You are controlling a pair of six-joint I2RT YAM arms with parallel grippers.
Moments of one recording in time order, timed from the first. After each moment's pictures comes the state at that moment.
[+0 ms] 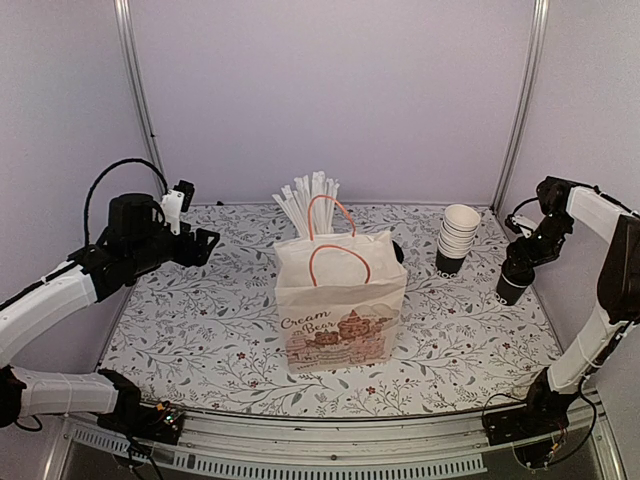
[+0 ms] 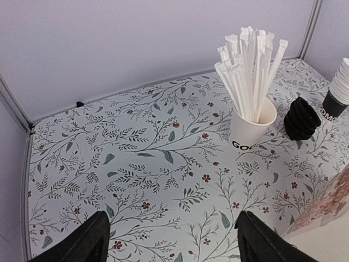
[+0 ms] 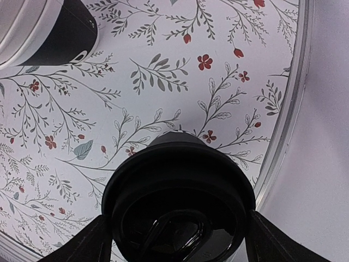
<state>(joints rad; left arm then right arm) -0.40 1.02 0.77 -0.17 -0.04 -0.01 -0.18 1.63 1.34 -1.06 -0.08 -0.46</state>
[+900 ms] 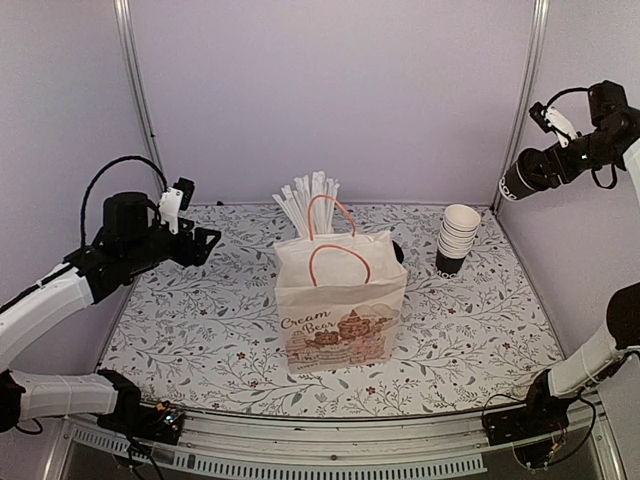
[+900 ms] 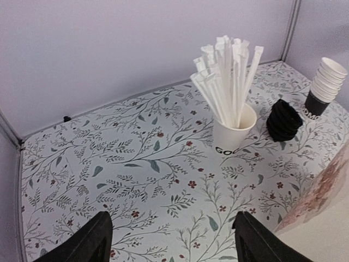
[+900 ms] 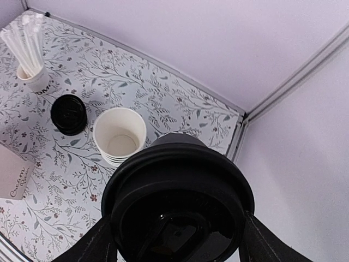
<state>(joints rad) -0.39 1.00 0.77 -0.16 0.02 0.02 -0.15 1.48 1.99 -1.29 -0.29 -0.61</state>
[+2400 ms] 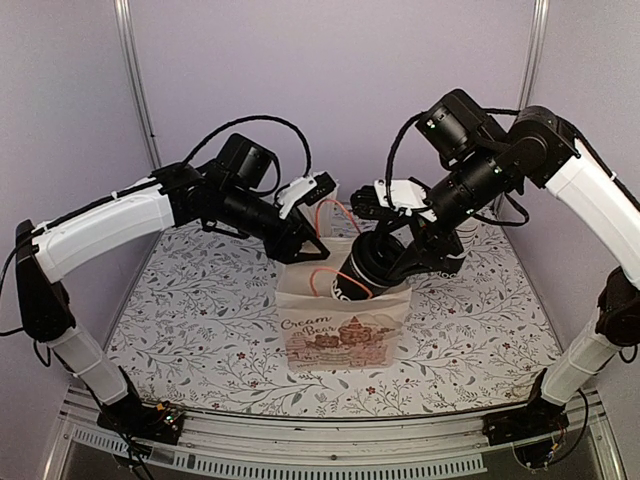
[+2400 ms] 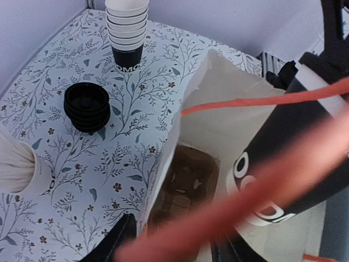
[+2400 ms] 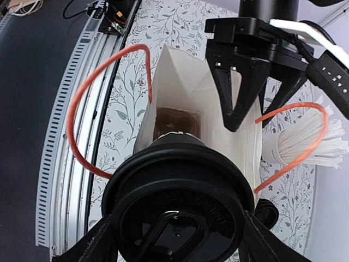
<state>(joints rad) -0.82 1.61 1.55 -0.67 0.44 0.17 0.96 1.60 2.01 -1.37 -0.30 -0.75</state>
